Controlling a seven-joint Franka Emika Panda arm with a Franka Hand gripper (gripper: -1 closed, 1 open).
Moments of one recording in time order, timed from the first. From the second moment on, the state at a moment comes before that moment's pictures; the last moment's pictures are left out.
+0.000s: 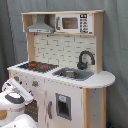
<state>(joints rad) -0.60 -1.51 1.59 -2.73 0.08 3.46 -0.32</state>
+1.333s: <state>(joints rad) -0.83 -1.51 1.65 -2.59 0.26 3.48 -0.26</state>
